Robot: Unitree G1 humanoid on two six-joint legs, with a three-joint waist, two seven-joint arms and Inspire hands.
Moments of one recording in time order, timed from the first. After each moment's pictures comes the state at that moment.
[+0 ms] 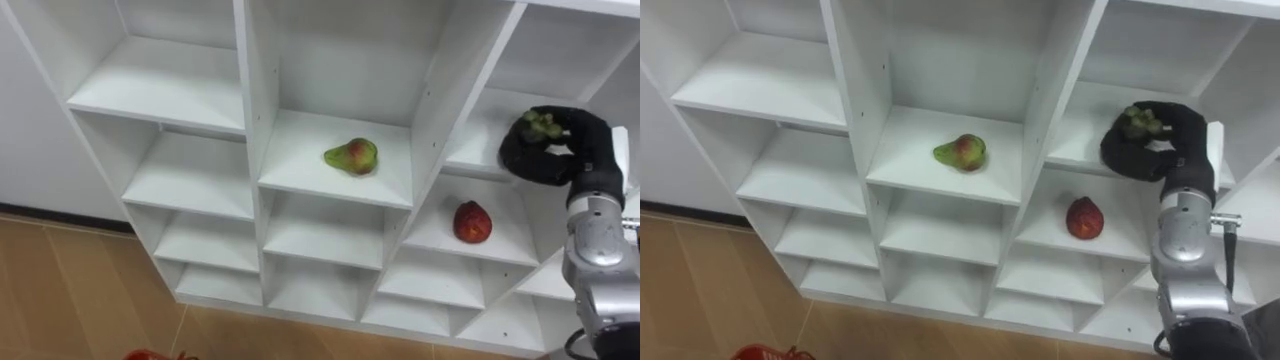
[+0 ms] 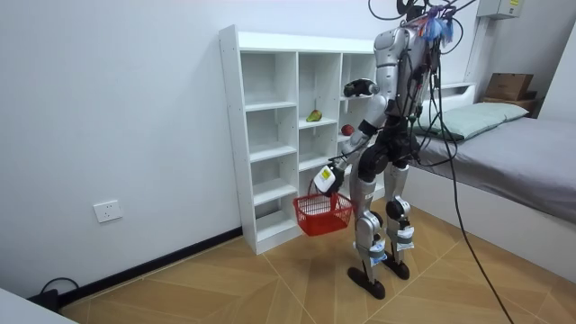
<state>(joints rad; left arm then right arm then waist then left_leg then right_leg) 0.18 0.22 0.03 0.94 0.26 0.03 0.19 -0.19 -0.42 -0.02 0.50 0.02 -0.16 -0.26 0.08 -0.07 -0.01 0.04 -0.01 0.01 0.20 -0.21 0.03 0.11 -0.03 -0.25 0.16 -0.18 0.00</state>
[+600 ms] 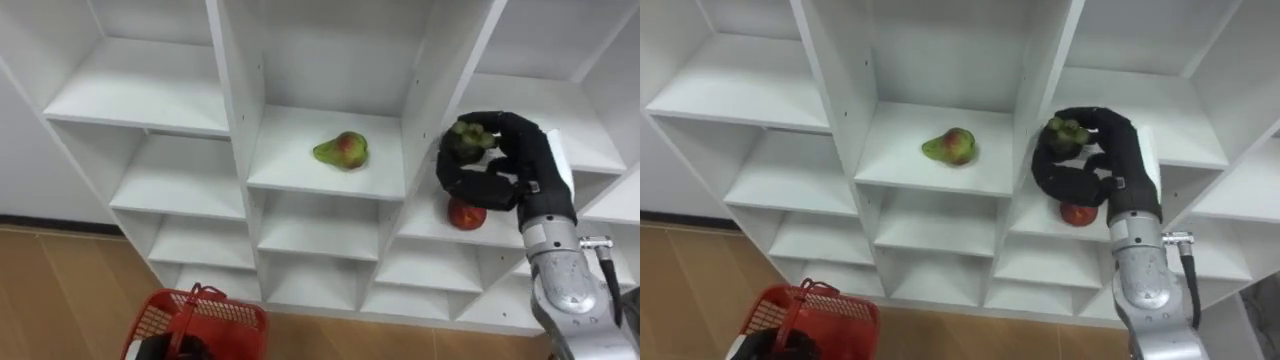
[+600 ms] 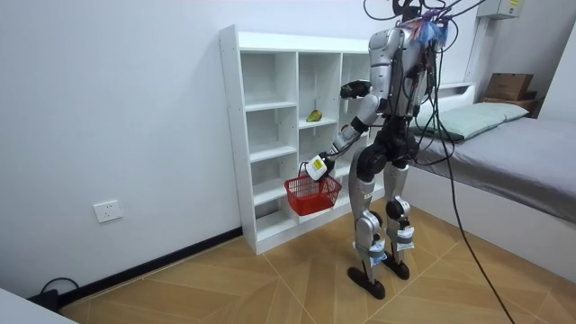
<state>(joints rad) 0.11 0.20 -0.06 0.83 -0.13 -0.01 0.16 0.06 -0.37 0.11 0.04 0.00 -0.11 -0.17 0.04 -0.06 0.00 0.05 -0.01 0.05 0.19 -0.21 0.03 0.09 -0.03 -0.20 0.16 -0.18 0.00</state>
